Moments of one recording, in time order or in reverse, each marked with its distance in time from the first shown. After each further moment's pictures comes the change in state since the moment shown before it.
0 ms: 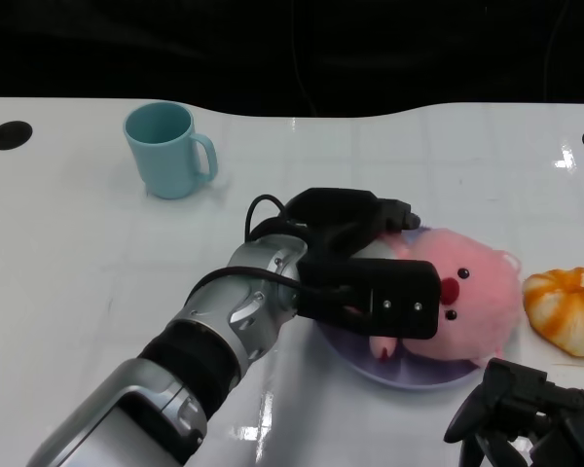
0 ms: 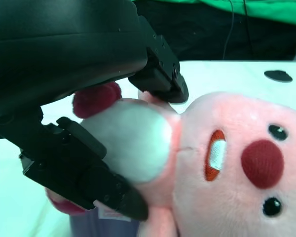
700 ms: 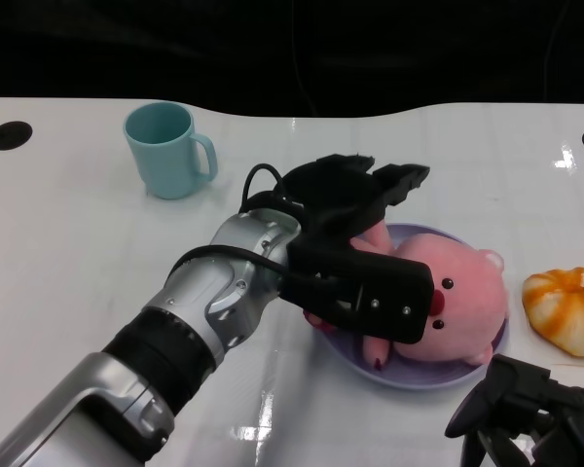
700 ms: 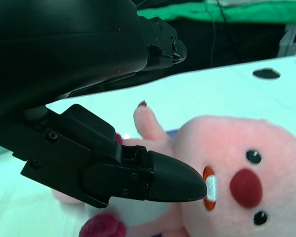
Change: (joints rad) left arm 0.023 0.111 -0.026 -0.258 0.045 0.019 -0.109; right arm 0.000 -0.001 -0.003 -0.007 0.000 0.000 -0.004
